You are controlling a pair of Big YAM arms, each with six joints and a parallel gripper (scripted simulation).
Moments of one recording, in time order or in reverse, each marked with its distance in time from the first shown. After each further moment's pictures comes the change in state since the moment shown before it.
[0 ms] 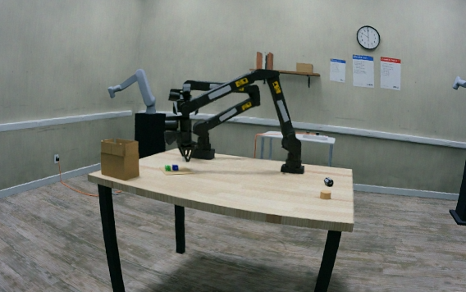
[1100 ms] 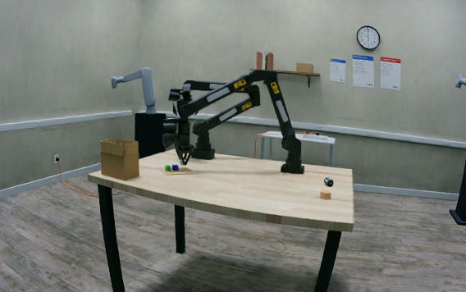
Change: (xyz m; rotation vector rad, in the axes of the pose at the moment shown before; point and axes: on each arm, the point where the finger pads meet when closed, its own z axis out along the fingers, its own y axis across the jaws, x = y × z) left arm -0.013 -0.005 0.015 0.012 -0.030 0.000; right arm 0.000 0.000 0.000 0.000 0.000 0.000
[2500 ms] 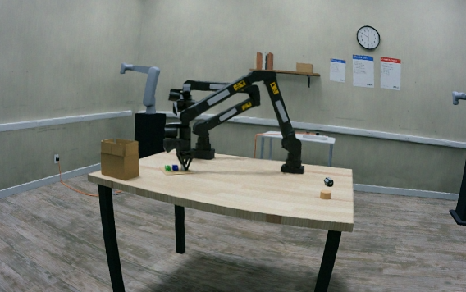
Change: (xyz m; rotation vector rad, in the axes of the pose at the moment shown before) left arm 0.001 0.011 0.022 0.000 -0.004 -0.017; right arm 0.000 0.000 0.000 0.000 0.000 0.000
